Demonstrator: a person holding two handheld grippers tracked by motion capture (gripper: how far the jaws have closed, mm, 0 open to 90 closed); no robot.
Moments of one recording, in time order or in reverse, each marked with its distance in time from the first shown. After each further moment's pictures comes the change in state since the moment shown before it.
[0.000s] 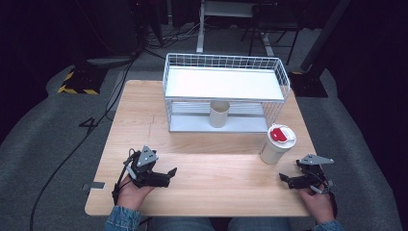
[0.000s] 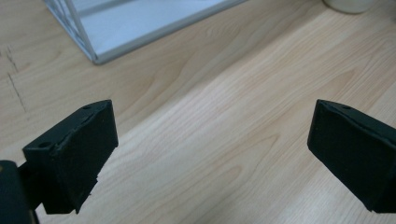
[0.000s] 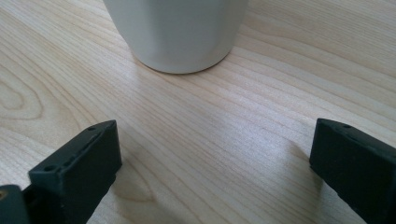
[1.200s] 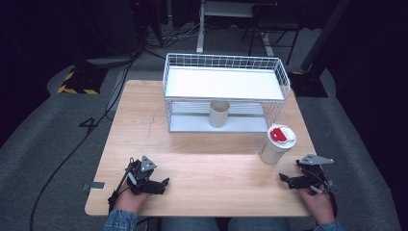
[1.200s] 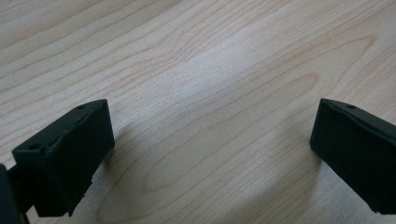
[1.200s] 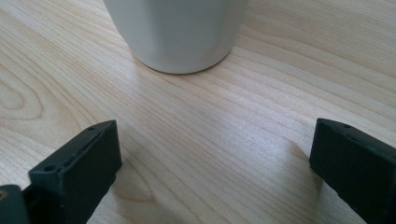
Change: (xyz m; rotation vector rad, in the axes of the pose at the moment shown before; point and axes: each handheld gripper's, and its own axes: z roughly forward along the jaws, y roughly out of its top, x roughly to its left) left arm 0.014 -0.044 0.026 0.194 0.087 -0.034; right arm 0.000 0.000 0.000 0.000 0.000 0.000
